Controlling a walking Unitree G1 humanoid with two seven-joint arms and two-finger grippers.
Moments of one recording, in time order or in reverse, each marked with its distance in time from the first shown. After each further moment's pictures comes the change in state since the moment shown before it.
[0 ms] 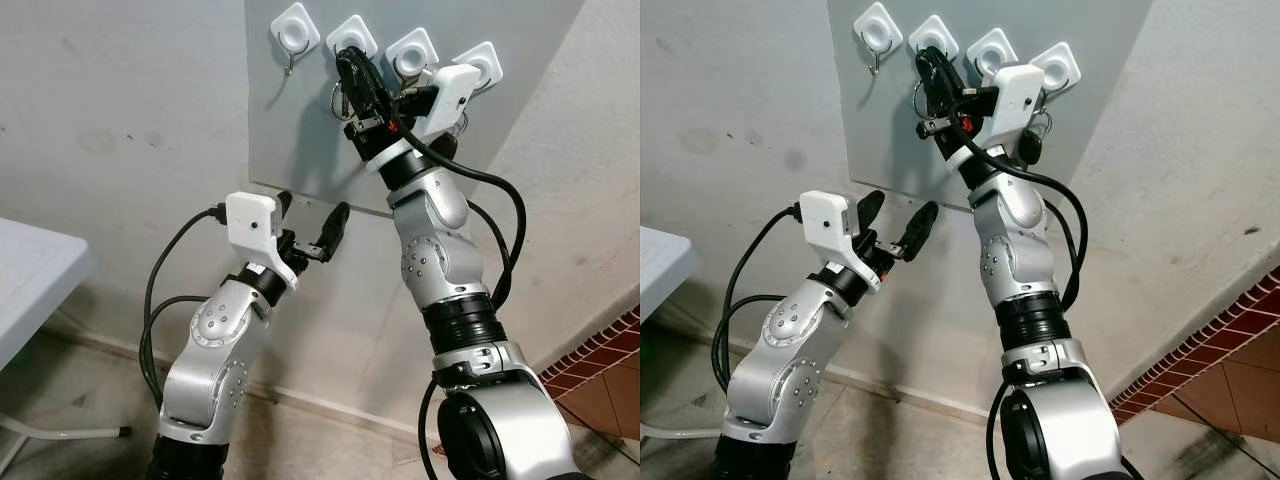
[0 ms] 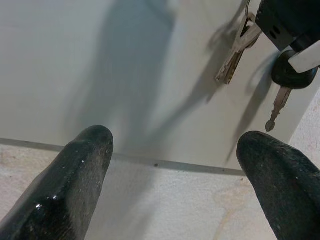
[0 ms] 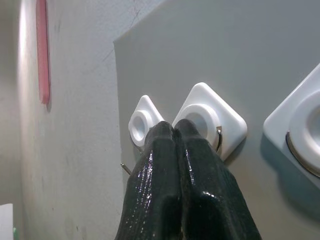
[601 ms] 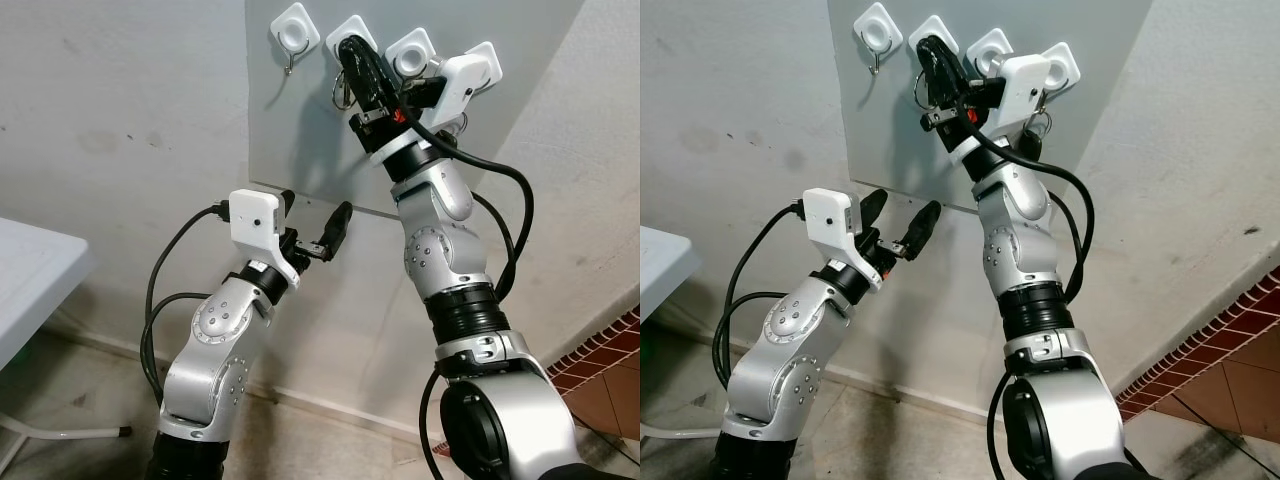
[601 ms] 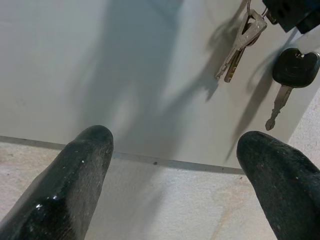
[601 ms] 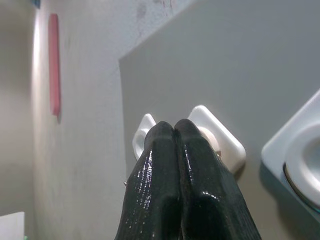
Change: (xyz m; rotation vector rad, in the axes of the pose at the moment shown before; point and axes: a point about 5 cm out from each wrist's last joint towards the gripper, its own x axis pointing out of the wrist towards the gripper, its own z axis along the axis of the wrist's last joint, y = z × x) left arm 0.001 0.000 0.000 -0.008 0.010 -0.003; right arm 0.006 -0.004 0.008 0.032 -0.037 0.042
